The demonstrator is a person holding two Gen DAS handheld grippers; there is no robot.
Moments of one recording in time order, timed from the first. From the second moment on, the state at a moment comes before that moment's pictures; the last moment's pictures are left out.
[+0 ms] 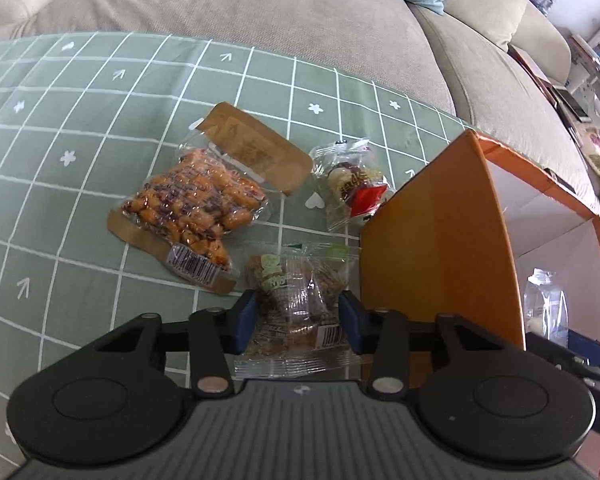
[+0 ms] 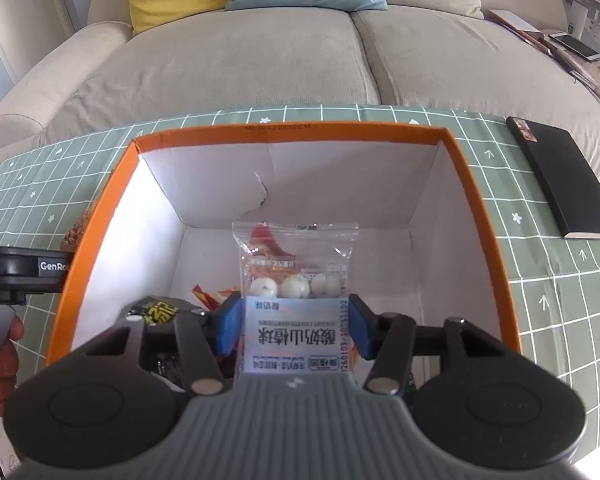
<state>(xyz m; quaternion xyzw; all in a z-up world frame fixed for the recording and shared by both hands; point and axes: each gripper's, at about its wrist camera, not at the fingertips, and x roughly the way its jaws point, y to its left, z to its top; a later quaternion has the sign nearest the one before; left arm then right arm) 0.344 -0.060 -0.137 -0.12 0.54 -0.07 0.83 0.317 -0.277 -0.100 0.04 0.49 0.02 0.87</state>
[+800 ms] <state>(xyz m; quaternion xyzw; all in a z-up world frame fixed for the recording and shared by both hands) 0.321 -0.076 -0.023 -0.12 0.46 -0.11 0.87 0.344 -0.287 -0.114 0.00 0.51 0.01 0.86</state>
